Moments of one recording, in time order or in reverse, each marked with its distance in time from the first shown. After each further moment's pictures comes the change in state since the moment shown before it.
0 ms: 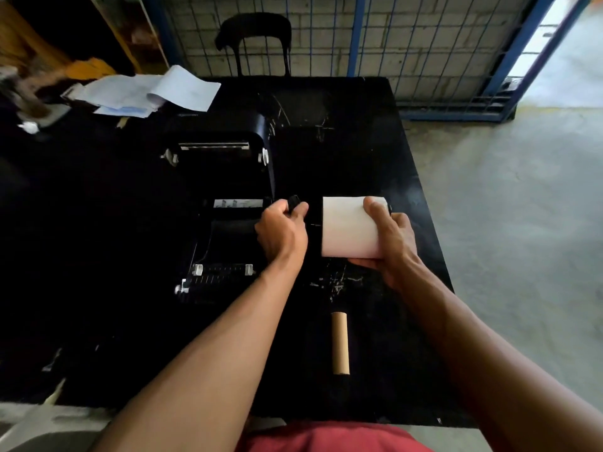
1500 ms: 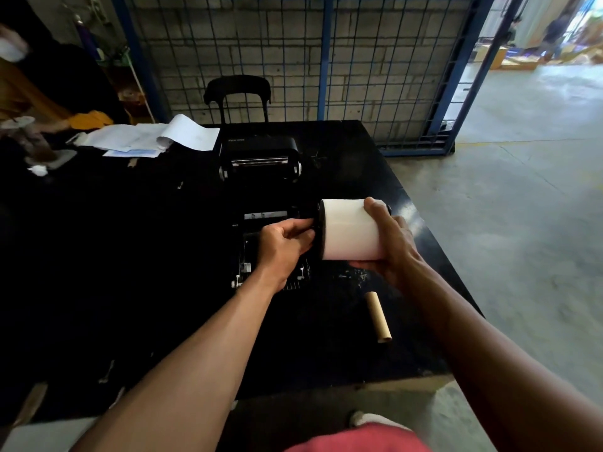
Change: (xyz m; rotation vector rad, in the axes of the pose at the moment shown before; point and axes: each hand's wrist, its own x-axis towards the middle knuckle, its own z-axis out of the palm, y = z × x) left_hand -0.021 -0.044 -0.142 -0.480 -0.536 0.118; right_hand -0.126 0.018 0.070 0.042 0.070 -0.111
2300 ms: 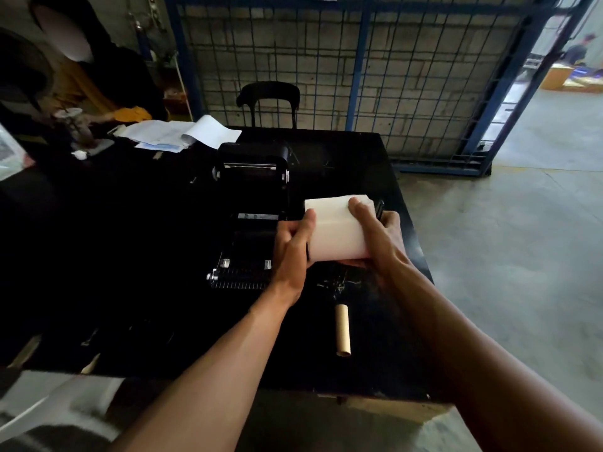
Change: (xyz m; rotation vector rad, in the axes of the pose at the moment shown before) left_hand -0.036 0.019 0.102 -0.188 0.236 -0.012; right_hand 0.017 -0.041 -0.050 -0.051 -0.189 -0.082
